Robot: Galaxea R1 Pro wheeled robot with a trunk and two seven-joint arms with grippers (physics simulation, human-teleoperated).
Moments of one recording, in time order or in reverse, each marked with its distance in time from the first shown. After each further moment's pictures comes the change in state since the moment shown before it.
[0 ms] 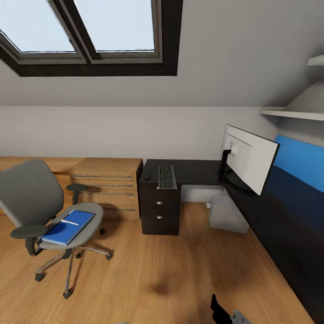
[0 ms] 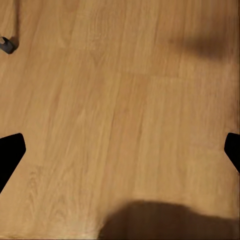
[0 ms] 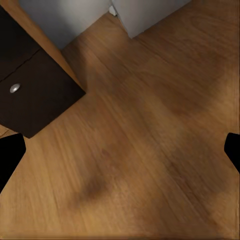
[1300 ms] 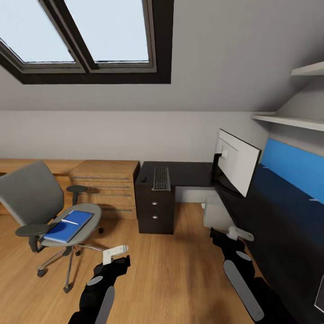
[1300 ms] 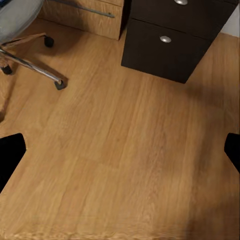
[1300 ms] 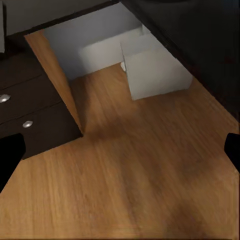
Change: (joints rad) left arm 0.025 -0.046 0.041 -0.953 0.105 0.607 0.049; right arm 0.015 -0.165 0.000 -1.264 0.414 1.013 -0.853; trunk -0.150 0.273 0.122
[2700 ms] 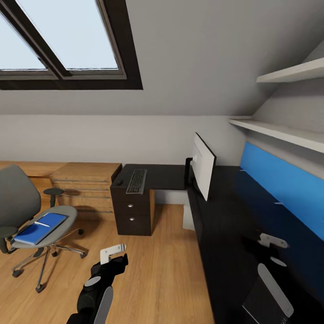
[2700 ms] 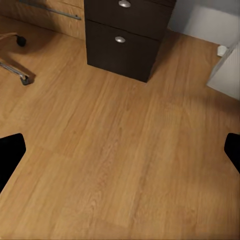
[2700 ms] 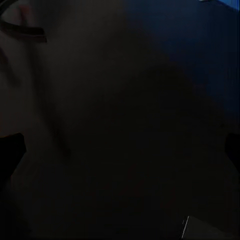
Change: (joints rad) left arm 0.014 0.000 -0.001 -0.043 0.002 0.000 0.031; right arm -0.012 -0.177 -0.171 0.249 0.065 -0.073 0.245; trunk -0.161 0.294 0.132
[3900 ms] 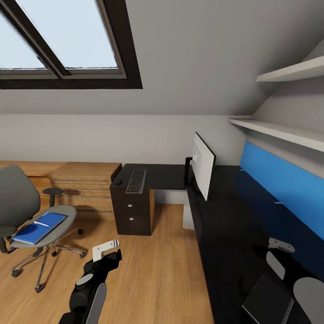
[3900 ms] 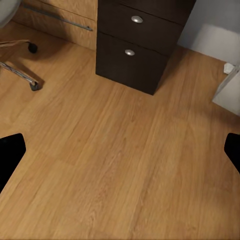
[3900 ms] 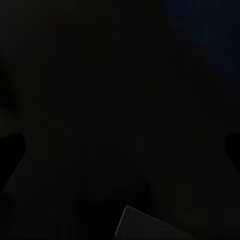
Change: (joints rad) left arm 0.000 0.000 0.055 -0.052 0.005 -0.001 0.000; right arm -0.381 -0.036 -0.043 0.803 0.089 -0.018 0.225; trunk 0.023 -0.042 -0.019
